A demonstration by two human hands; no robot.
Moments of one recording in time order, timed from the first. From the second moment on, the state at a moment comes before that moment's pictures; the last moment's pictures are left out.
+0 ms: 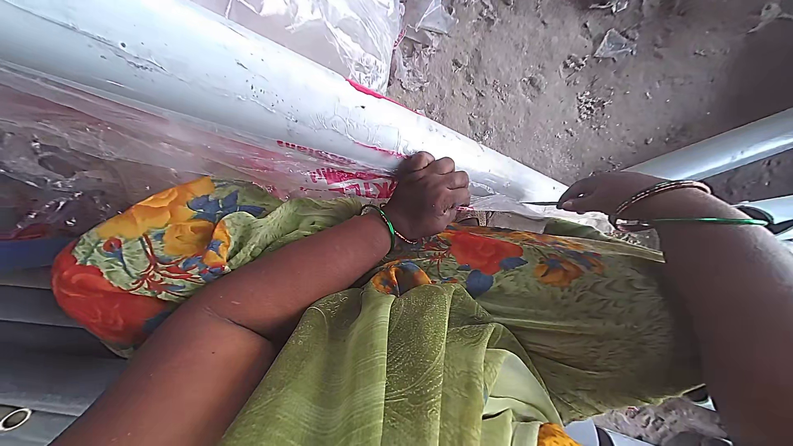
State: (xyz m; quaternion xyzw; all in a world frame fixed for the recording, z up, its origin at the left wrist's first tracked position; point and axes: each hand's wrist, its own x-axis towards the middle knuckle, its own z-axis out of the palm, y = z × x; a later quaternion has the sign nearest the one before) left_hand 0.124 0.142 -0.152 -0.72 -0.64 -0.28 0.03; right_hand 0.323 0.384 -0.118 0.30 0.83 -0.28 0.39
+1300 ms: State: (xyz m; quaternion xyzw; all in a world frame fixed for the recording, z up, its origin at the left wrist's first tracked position) left_hand 0.126 0.139 -0.151 -0.72 -0.64 -0.28 0.00; right_hand 0.325 0.393 -0.147 0.29 0.83 -0.33 0.34
